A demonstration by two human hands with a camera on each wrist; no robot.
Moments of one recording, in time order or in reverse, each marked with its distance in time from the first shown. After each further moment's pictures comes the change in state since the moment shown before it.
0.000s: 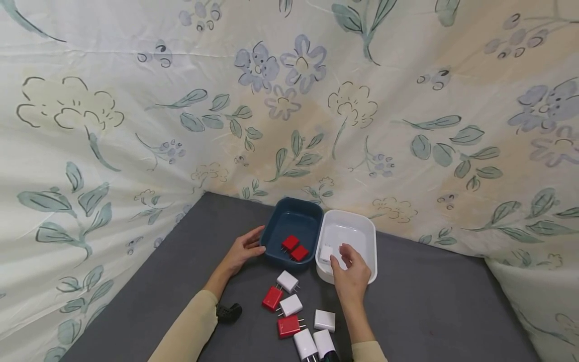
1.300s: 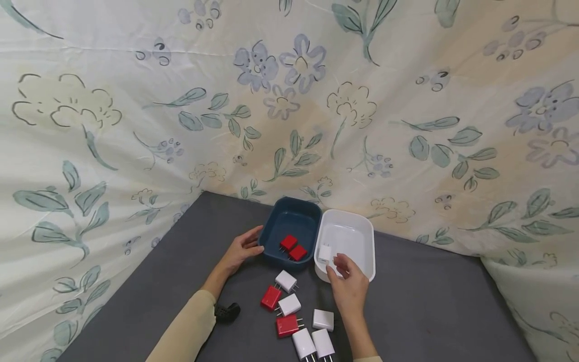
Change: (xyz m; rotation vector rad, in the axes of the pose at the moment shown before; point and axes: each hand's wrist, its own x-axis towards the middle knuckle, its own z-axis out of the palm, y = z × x) left_hand 0.001 -0.001 -0.001 -0.013 -0.015 -0.017; right_hand -0.020 -0.002 -0.011 0.031 -0.110 0.103
